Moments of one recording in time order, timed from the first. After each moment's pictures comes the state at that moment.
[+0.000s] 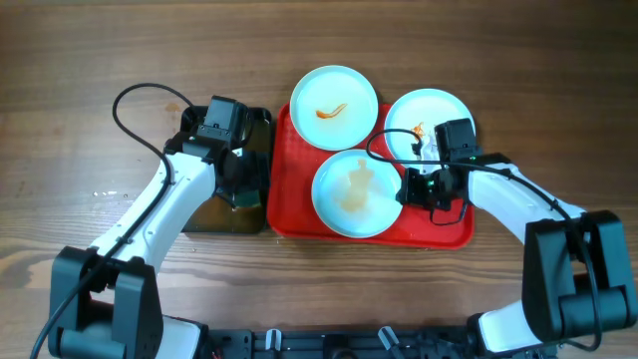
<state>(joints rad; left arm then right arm) -0.26 1.59 1.02 -0.77 0.00 -0.39 0.15 1.67 0.80 -0.49 -0.42 0.28</state>
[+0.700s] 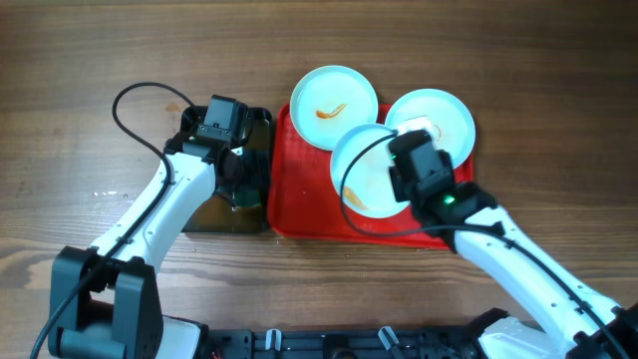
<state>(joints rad) -0.26 1.59 1.02 -0.75 0.00 -0.39 0.52 1.33 0.80 -0.44 0.43 0.12</state>
